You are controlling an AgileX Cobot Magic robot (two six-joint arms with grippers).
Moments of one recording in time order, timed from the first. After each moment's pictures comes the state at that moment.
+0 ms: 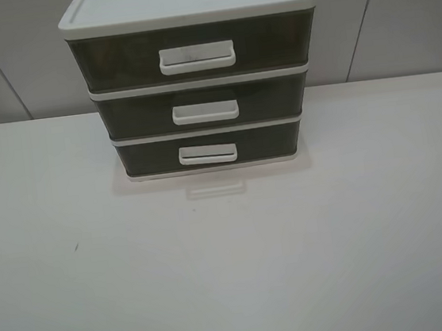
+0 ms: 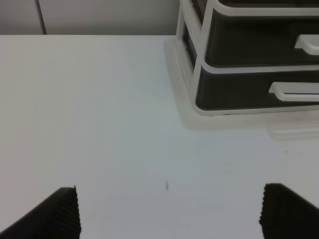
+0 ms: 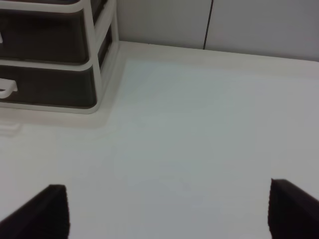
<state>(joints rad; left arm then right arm) -0.06 -0.01 -0.51 -0.07 1.06 0.00 0.10 -0.01 -0.52 -0.09 1.07 0.01</state>
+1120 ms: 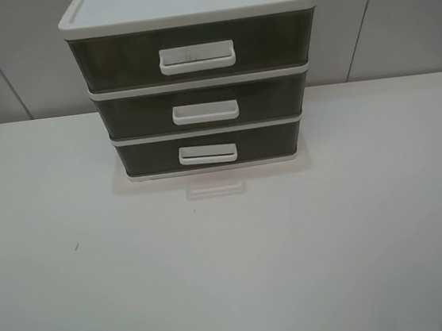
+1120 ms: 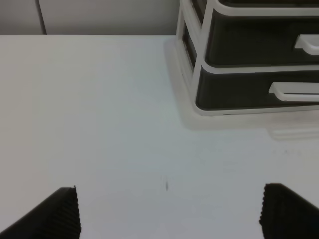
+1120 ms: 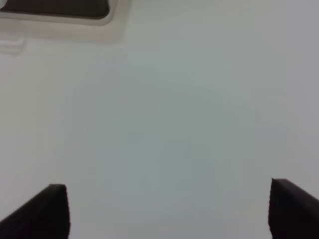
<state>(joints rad) -0.06 -0.01 -0.51 -0.07 1.06 0.00 0.10 0.47 -0.54 0.00 1.02 0.01</state>
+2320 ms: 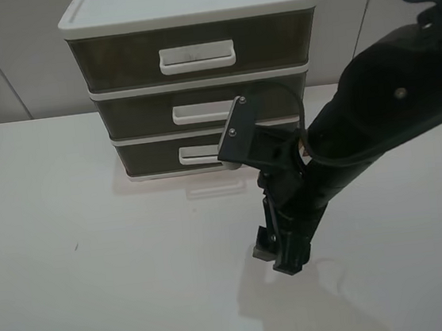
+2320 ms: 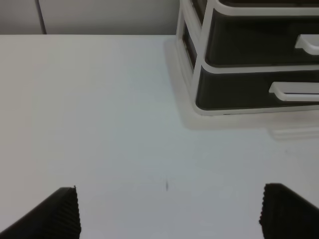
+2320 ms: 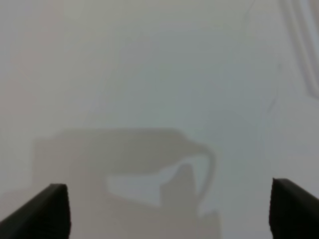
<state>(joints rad) -0.06 -0.01 -0.51 -0.07 1.06 0.00 0.79 1.58 -0.81 0.05 0.48 -0.51</state>
